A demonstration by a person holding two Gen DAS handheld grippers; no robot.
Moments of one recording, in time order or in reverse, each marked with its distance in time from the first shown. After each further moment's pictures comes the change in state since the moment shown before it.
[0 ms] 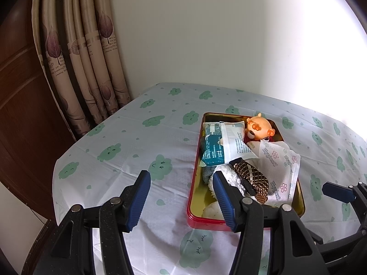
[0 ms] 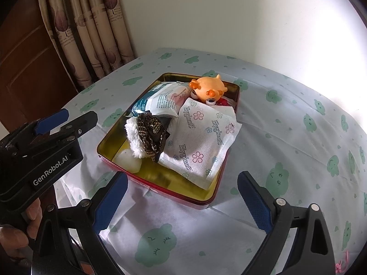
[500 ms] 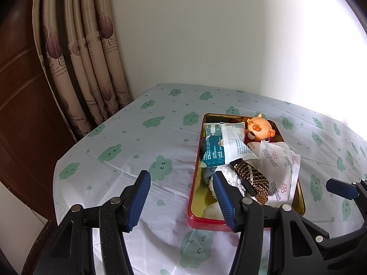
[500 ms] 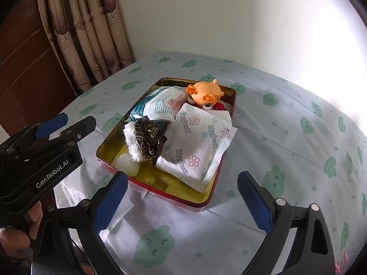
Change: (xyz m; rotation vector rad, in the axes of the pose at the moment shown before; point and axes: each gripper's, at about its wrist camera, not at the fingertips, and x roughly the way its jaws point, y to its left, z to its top) left arm 0.000 0.000 0.000 0.002 -0.002 0.003; right arm -0.004 -0.003 0.002 0.003 -0.018 -0.008
